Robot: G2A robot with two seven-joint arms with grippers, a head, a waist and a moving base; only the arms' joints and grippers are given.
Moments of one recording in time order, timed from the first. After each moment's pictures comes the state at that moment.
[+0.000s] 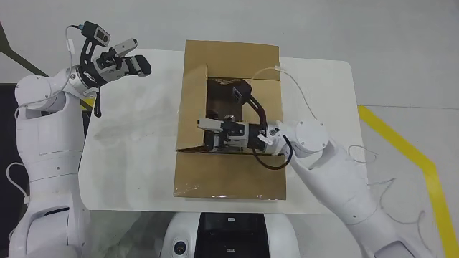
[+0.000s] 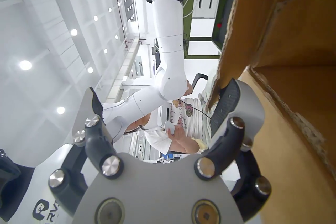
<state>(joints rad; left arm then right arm) 0.97 -1.08 -1.74 -1.30 -0.42 -0.15 -1.32 -1.02 -1.31 0.88 -1.64 0.47 0.05 0.88</state>
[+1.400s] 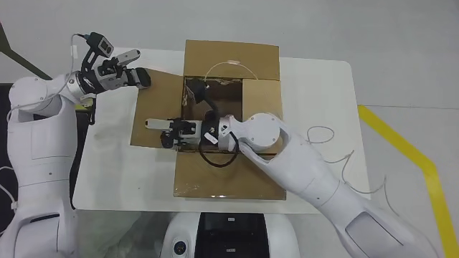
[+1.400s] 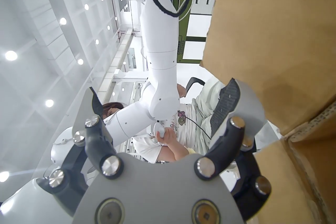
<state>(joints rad) 1.01 -1.01 -1.70 -1.30 -0.42 -0.05 -1.36 -0.83 -1.46 0.65 -1.44 0.44 -0.01 0.72</state>
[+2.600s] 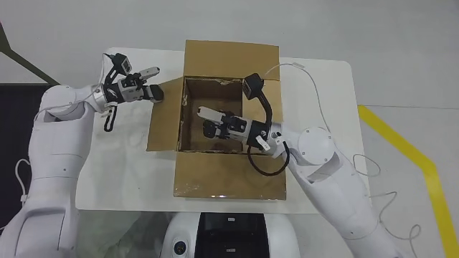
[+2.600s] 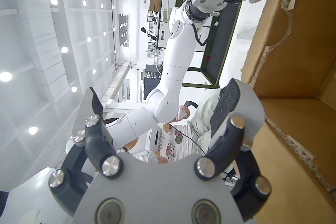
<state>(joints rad) 0.97 -1.00 -1.52 -1.10 -0.39 -0.09 -1.31 -1.14 -1.34 0.99 -1.80 0.27 0.10 0.74</state>
